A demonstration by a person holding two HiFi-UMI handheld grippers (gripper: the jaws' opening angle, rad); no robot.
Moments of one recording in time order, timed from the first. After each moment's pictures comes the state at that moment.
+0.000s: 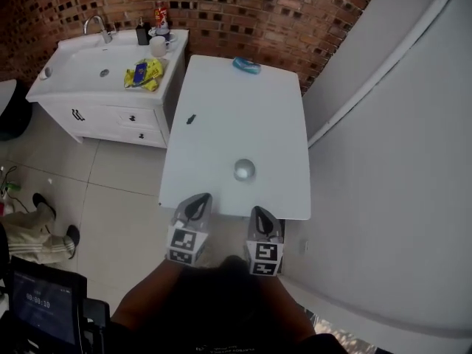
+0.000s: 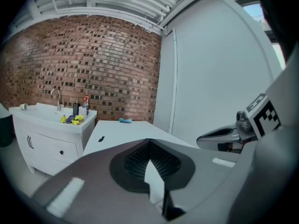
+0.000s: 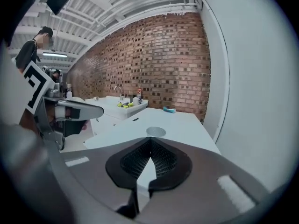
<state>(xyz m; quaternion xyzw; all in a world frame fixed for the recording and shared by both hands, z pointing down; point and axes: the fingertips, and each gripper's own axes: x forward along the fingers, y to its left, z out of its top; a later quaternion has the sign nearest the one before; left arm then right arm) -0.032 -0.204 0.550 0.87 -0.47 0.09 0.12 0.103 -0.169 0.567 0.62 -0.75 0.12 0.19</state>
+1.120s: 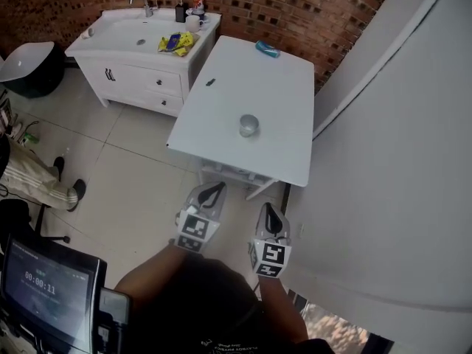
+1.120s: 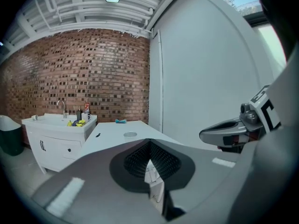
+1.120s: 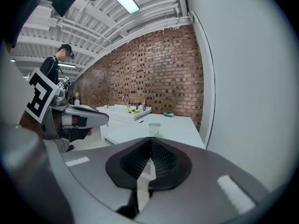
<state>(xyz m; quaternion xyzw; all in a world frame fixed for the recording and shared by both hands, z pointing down) 0.030 -0.038 0.543 0.86 -0.49 0.11 0.07 0.160 -0.003 0.557 0.60 -0.78 0.10 0.15</state>
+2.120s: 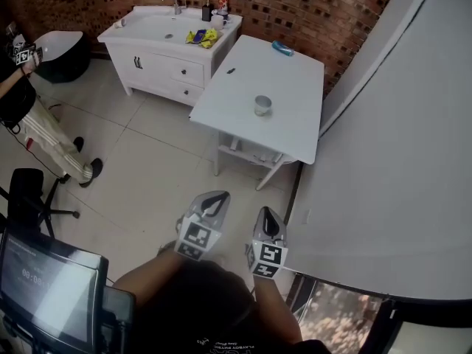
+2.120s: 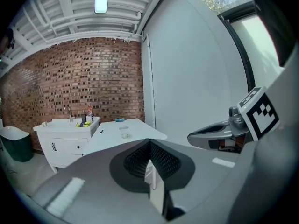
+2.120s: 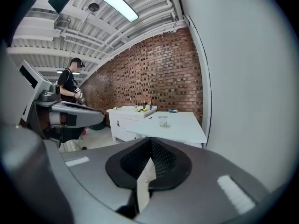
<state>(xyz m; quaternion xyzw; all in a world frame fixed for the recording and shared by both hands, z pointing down) 0.041 0.137 0.523 0.86 -0.50 0.14 0.04 0.156 0.145 0.558 0.58 -0.80 0.12 0.13</state>
